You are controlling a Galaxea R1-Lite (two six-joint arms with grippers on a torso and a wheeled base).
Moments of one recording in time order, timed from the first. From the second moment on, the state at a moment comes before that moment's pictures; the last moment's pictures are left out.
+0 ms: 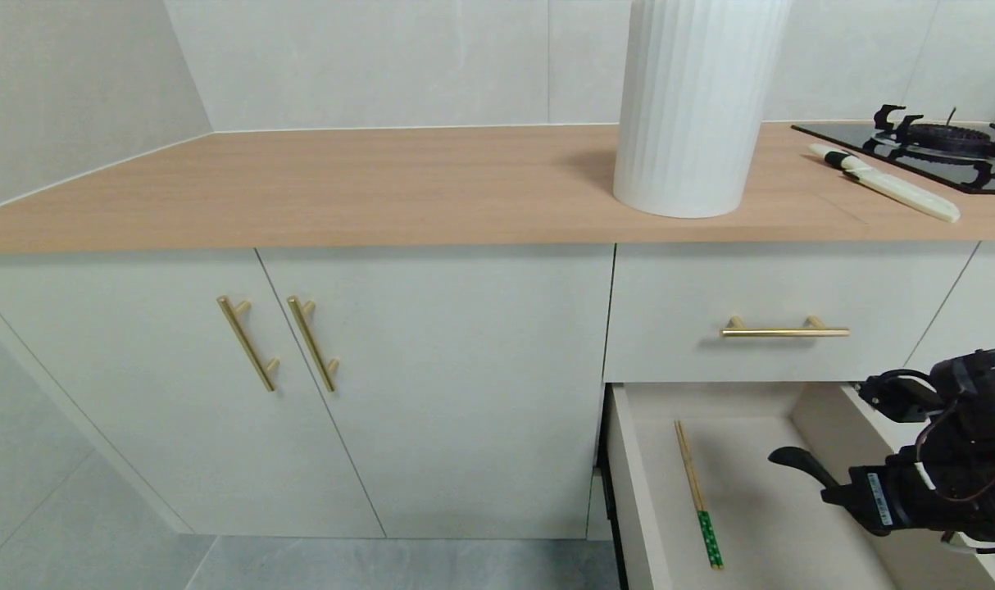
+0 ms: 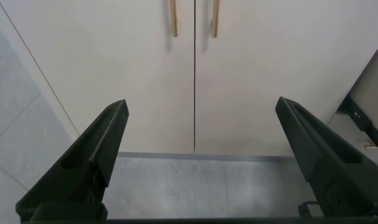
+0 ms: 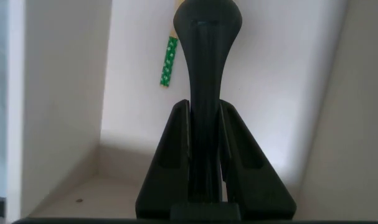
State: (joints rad) left arm 0.01 0.00 0.00 0.00 0.02 0.00; right arm 0.10 1.59 -0.55 -0.13 0.14 0.05
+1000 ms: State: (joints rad) left arm 0.01 0.00 0.00 0.00 0.02 0.00; right arm 0.08 2.23 -0.39 -1.02 0.01 0.08
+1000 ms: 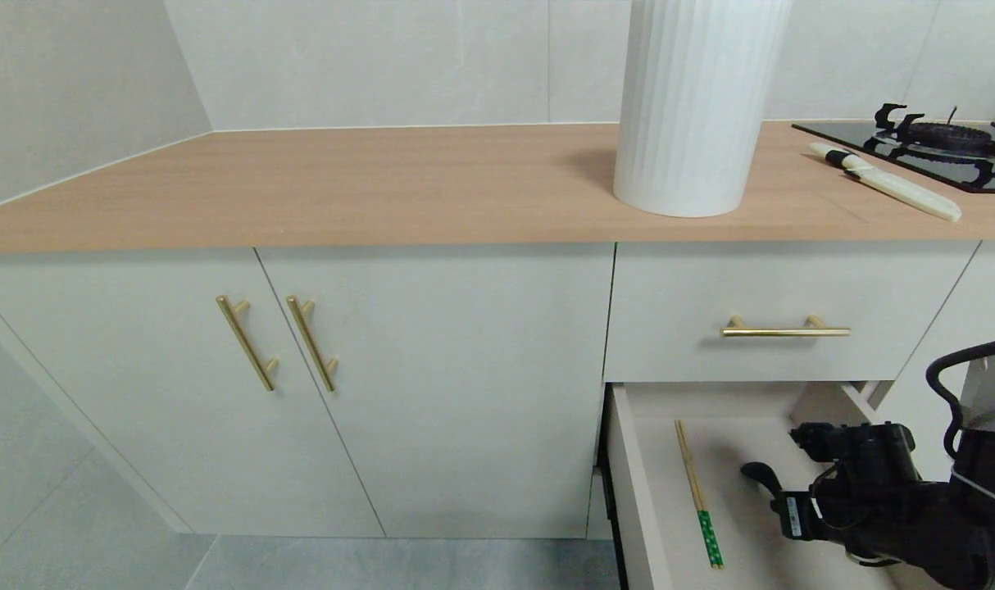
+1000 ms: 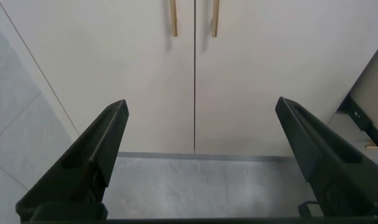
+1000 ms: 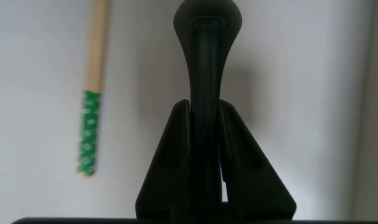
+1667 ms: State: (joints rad) left arm 0.01 0.00 0.00 0.00 0.02 0.00; right arm 0.07 2.27 -0.38 -1.07 -0.01 0.08
